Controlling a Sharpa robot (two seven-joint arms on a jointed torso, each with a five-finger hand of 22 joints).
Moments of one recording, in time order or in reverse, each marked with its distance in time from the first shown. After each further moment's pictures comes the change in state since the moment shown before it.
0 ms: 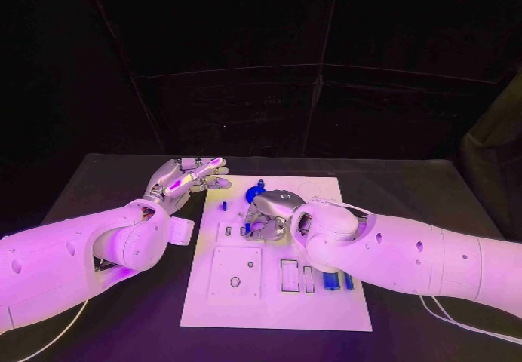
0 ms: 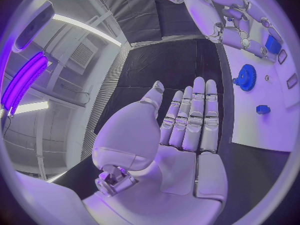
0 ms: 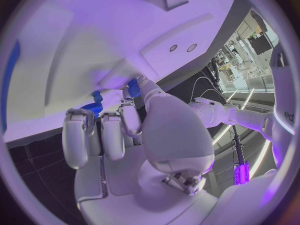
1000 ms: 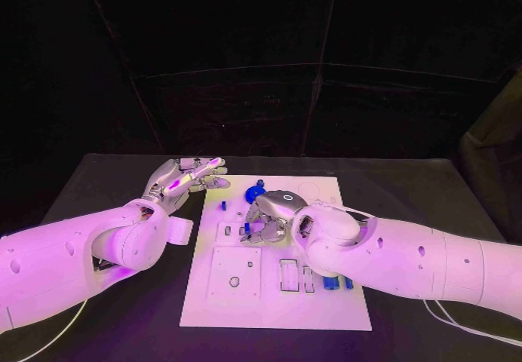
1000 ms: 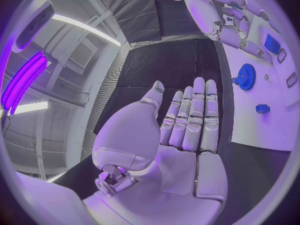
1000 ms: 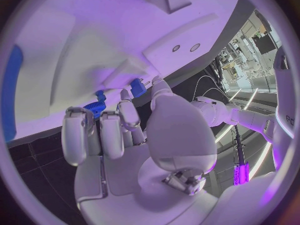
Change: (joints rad) left arm 0.000 -0.001 0.000 -0.004 0.000 0.003 -0.002; left_hand 0.000 0.000 0.000 -0.006 0.000 0.000 0.000 -0.004 0.000 0.000 0.000 -0.004 0.000 0.000 0.000 -0.008 0.001 0.000 0.000 0.000 -0.004 -0.001; right arm -0.010 -0.013 -0.006 0.023 -0.016 -0.057 -0.043; right_hand -0.084 -0.048 -0.226 0.159 0.053 -0.086 0.018 -0.022 0.000 -0.045 0.023 -0.059 -0.051 -0.001 0.021 -0.028 0.001 0.000 -0.020 0.020 -0.020 0.000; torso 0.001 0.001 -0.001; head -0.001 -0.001
